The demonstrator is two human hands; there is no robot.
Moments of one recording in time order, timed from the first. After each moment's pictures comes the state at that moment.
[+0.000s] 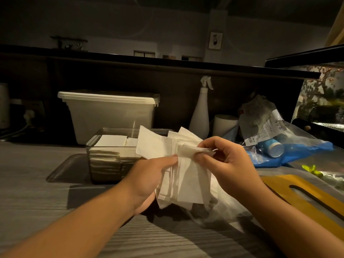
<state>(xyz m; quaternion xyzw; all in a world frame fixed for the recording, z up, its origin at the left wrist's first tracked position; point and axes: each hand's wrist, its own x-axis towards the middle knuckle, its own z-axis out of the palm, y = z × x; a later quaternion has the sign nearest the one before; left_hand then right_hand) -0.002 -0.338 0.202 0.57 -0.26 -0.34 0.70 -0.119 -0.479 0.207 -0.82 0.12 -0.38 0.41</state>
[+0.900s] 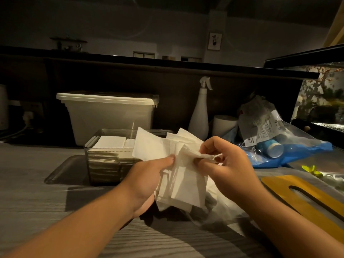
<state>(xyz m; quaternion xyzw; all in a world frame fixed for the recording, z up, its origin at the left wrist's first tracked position) -0.002 -0.337 0.201 0.56 -0.27 -0.34 0.71 -0.121 -0.479 0.205 -0.85 0.13 -0.39 0.33</state>
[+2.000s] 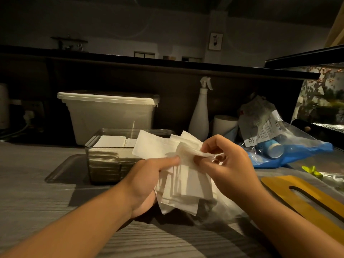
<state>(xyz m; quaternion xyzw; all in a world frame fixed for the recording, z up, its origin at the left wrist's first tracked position) -0.005 -0.334 0.205 0.54 -0.30 -0.40 0.68 -0.119 -0.478 0.205 -0.84 0.13 -0.42 0.31</state>
